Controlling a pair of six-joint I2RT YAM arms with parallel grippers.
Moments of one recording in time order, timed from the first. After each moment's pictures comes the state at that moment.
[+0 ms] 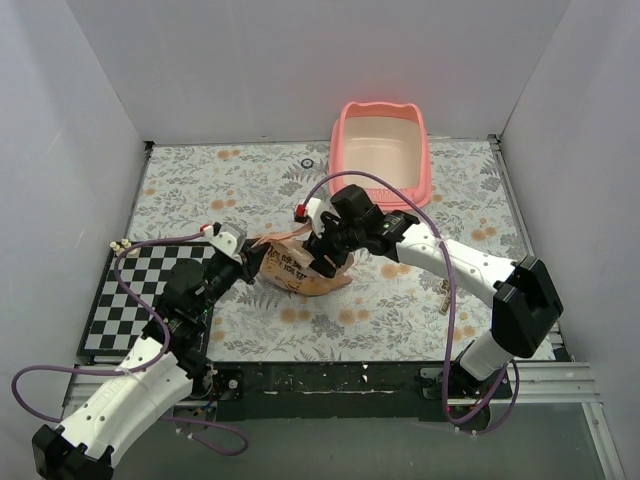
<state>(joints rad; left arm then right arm) -0.54 0.56 0.45 0.11 0.10 -0.01 0.84 1.57 1.24 -0.45 -0.44 -0.19</state>
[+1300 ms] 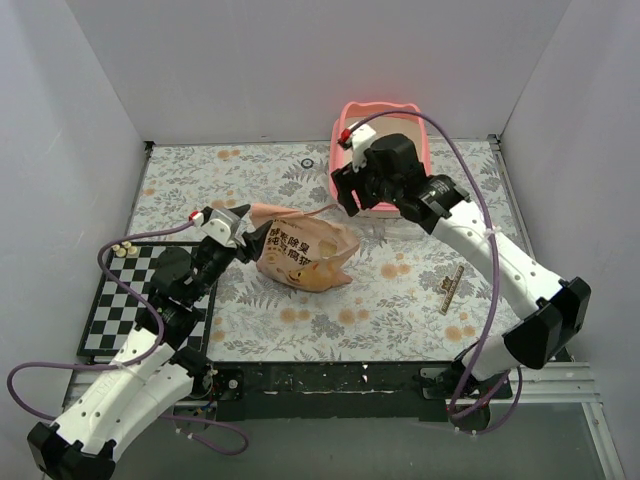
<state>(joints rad) -0.53 0.63 0.60 0.20 0.08 0.11 0.74 1.46 1.53 -0.60 0.01 -0.08</state>
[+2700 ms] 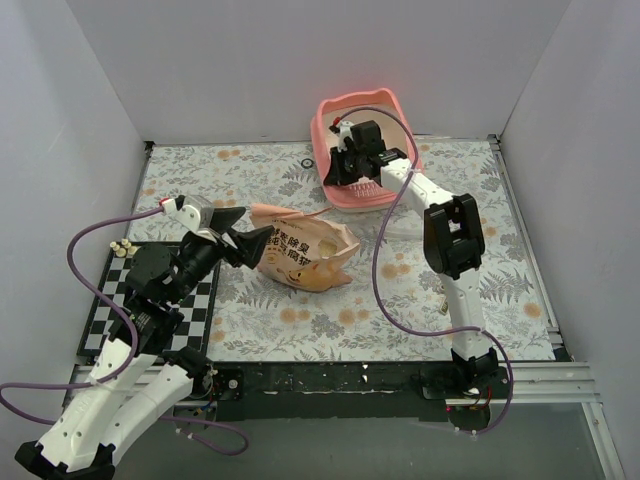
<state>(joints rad) -0.53 0.59 0.82 -0.10 0.14 -0.17 0.47 2.29 1.97 -0.37 -0.31 0.15</state>
